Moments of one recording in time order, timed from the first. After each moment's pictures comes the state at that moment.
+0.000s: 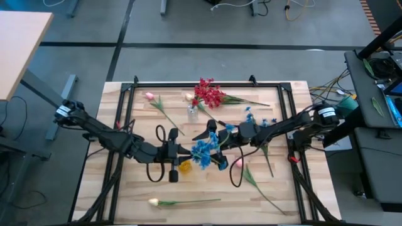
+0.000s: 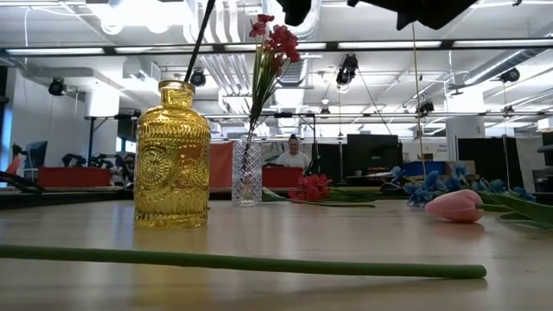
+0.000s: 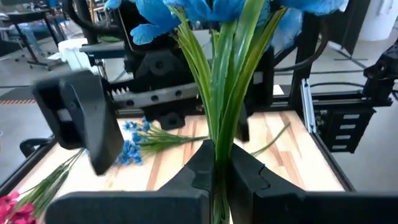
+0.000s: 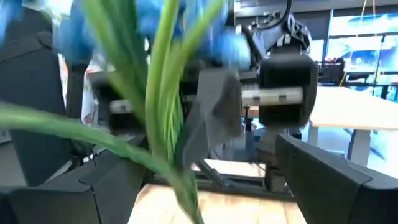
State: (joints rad) left arm -0.46 1.32 0.99 0.10 -0.51 -0.07; right arm 0.14 1.67 0.94 0.90 -0.13 0.03
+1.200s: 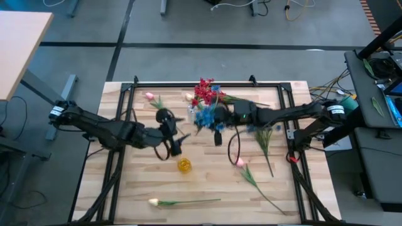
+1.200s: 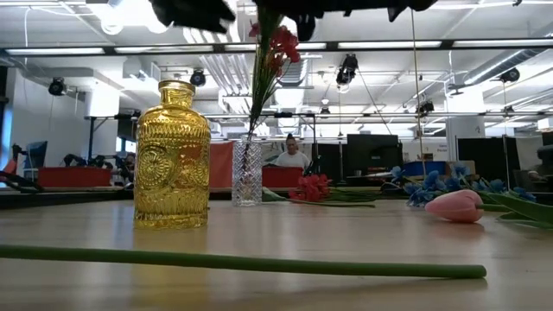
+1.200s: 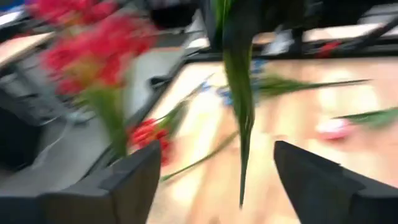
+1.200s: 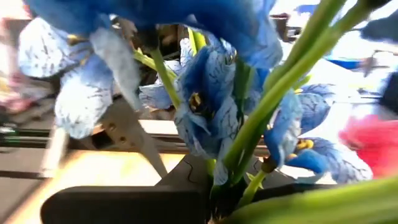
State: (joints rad) left arm -0.26 1.21 0.96 -0.24 -0.73 -0.09; right arm -0.08 1.53 1.08 0.40 -0.13 -0.04
